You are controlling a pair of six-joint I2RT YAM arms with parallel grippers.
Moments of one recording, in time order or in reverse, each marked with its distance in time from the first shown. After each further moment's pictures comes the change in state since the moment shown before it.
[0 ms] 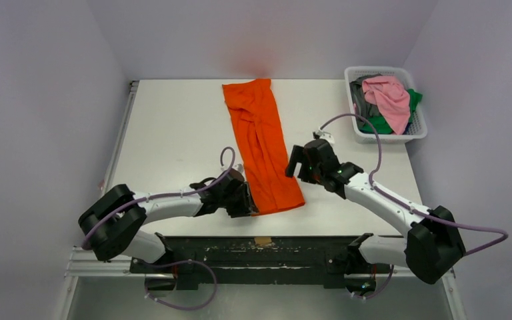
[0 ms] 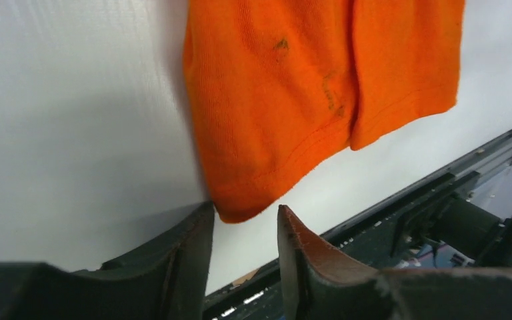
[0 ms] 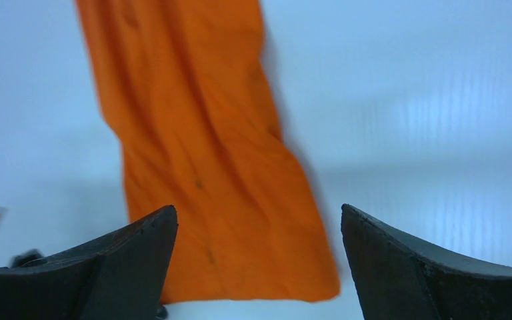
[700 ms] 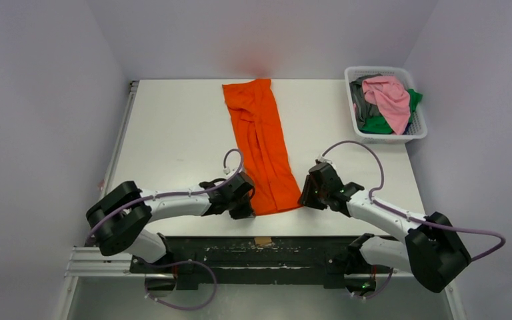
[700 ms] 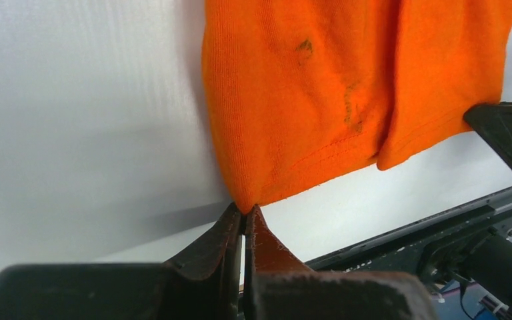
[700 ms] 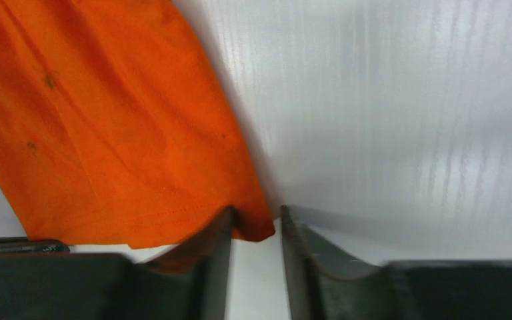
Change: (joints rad) left arm -0.093 0.090 0.109 -0.143 -0.143 -0.077; right arm 0.000 -0.079 -0.341 -0.005 -0.124 0.055
